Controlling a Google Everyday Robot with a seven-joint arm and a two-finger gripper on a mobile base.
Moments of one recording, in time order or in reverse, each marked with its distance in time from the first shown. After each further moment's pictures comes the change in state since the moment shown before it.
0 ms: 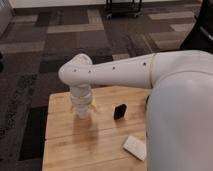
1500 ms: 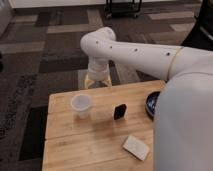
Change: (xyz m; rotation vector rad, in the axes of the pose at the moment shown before) arm -0.109 -0.132 -0.080 -0.015 -0.103 0.037
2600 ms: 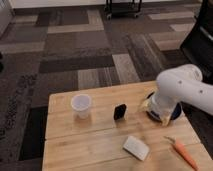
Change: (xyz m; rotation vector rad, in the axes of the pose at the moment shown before) arm 0.242 -0.172 0.023 0.037 -0.055 0.636
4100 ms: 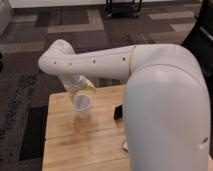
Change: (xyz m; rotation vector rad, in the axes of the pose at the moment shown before) arm -0.031 0.346 -0.020 0.171 -0.043 -0.982
